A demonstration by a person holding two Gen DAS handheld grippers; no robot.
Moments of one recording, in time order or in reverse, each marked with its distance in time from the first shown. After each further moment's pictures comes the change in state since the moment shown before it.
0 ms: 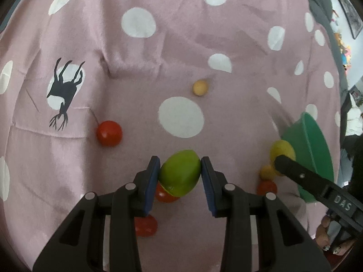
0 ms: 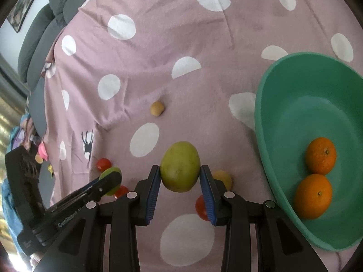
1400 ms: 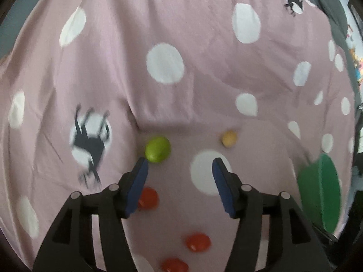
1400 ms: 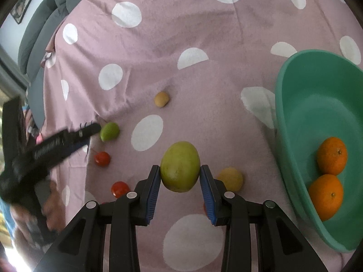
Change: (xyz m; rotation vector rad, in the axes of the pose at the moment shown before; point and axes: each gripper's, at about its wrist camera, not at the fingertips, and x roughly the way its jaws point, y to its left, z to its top) left arm -0.004 0.022 0.075 -0.015 -0.094 0.124; right arm 0.017 0.005 -0.006 -0.027 0.043 0.001
